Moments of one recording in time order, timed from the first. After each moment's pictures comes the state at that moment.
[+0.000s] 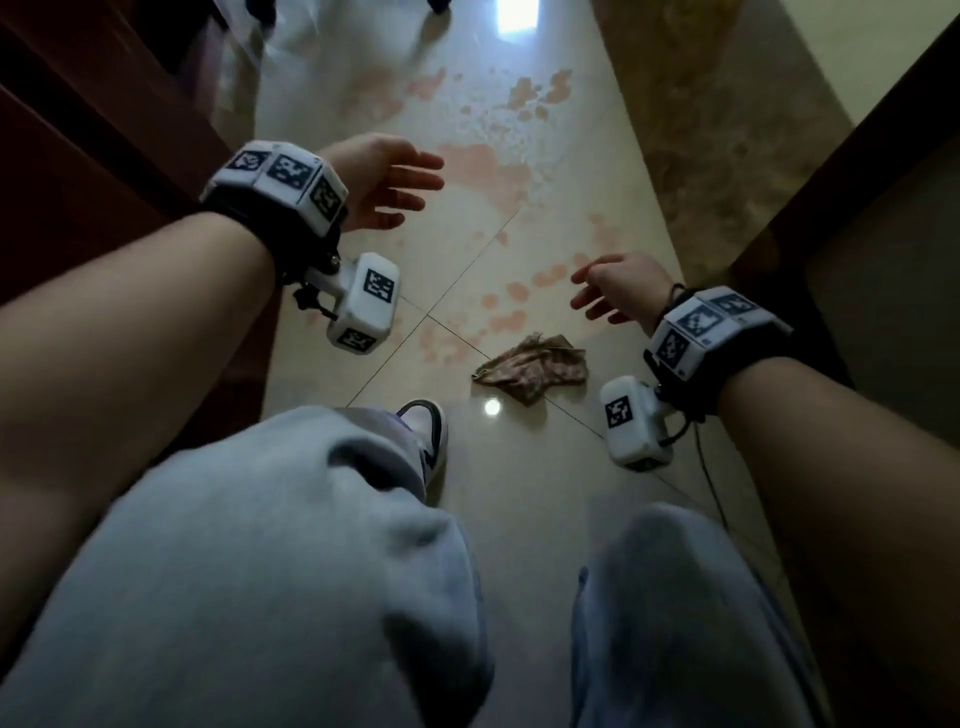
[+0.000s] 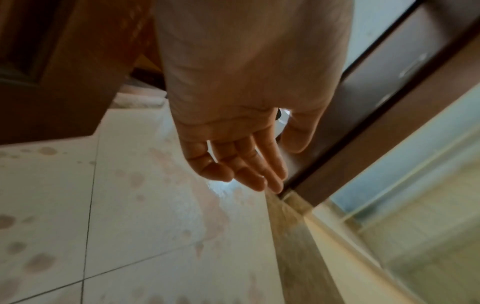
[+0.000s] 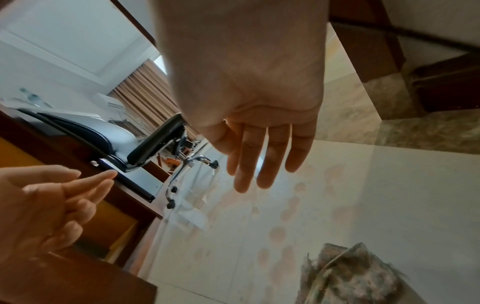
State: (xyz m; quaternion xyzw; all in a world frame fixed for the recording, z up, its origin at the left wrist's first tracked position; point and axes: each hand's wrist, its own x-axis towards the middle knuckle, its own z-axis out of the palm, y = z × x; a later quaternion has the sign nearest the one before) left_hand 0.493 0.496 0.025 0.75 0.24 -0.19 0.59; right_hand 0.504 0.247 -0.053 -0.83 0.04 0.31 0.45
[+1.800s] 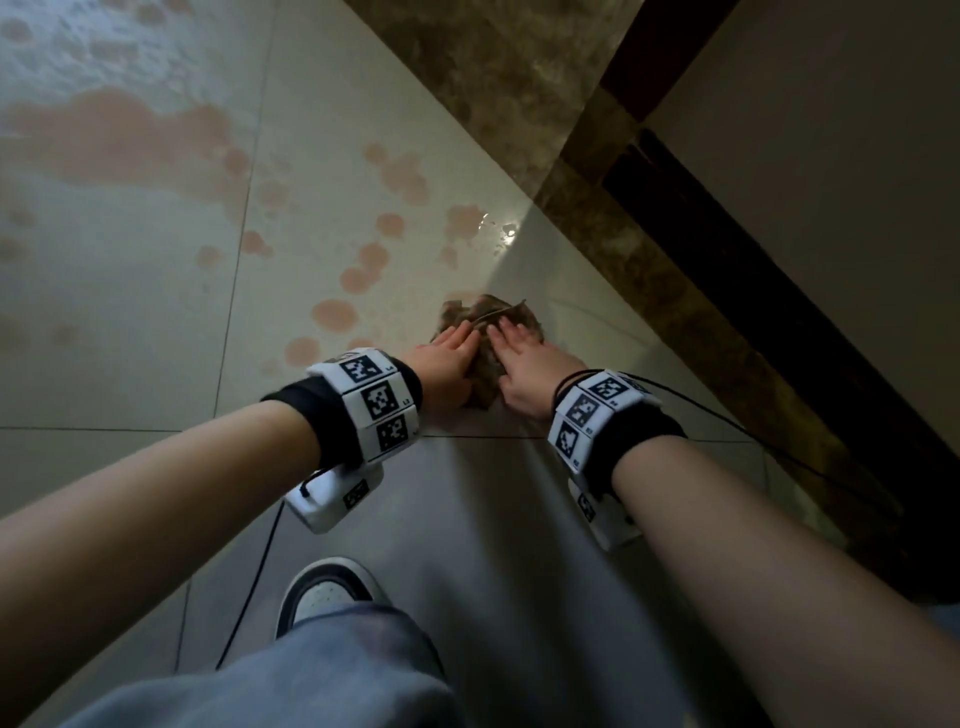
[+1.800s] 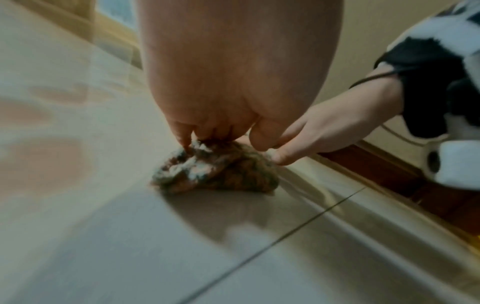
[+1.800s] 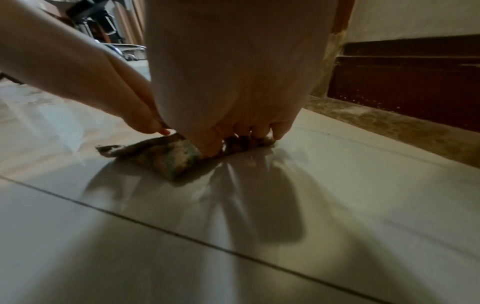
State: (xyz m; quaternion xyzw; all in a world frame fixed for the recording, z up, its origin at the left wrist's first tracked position) left_hand 0.549 0.365 -0.241 0.83 -0.31 -0.45 0.08; right_hand 0.500 0.237 -0.243 -0.90 0.06 0.42 0.06
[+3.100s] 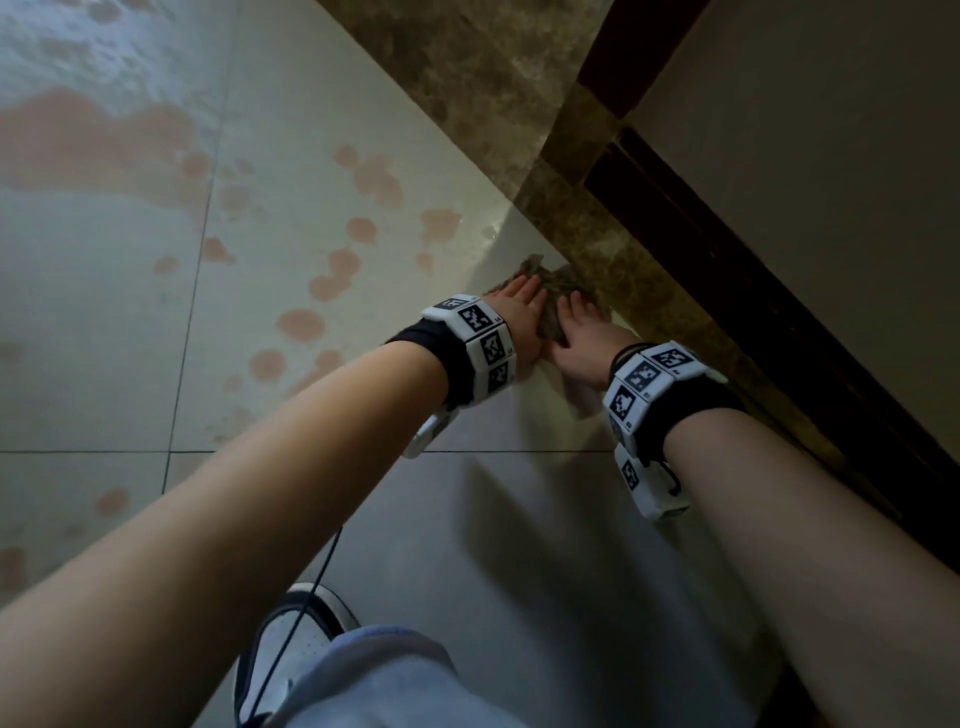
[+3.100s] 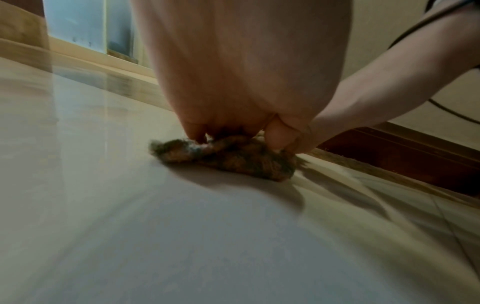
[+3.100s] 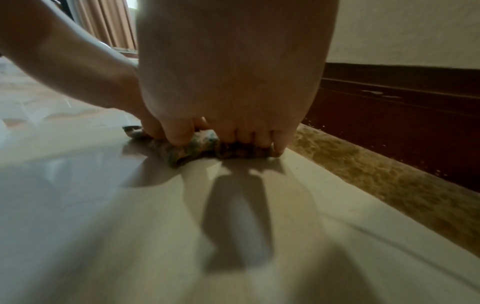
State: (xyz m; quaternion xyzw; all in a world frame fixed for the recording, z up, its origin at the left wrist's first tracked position) left_hand 0.572 0.259 -0.252 0.84 -0.40 -0.35 0.01; right_hand 0.512 0.158 -0.247 -0.89 0.20 0.41 0.08
